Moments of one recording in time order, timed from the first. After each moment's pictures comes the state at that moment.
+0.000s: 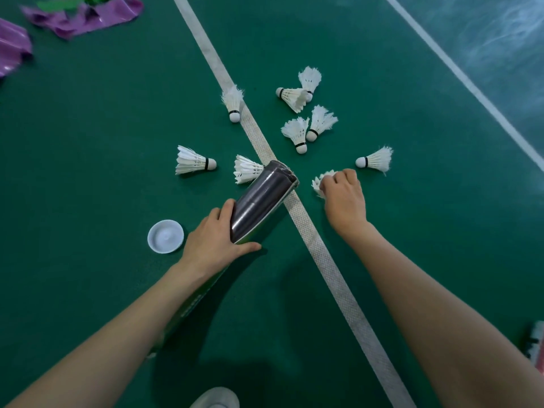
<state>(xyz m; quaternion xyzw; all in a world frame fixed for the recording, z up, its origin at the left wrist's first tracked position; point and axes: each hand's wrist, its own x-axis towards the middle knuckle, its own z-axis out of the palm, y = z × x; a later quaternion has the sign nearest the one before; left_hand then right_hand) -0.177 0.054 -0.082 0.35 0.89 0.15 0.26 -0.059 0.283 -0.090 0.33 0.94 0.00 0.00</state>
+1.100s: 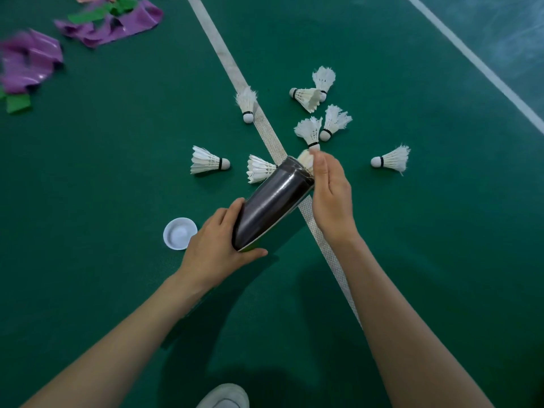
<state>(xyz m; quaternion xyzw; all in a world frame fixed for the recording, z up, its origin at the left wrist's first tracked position) -0.166 0.029 -0.061 0.37 0.88 0.22 0.20 -0.085 0.211 -0.032 0.37 0.73 -0.52 -0.24</state>
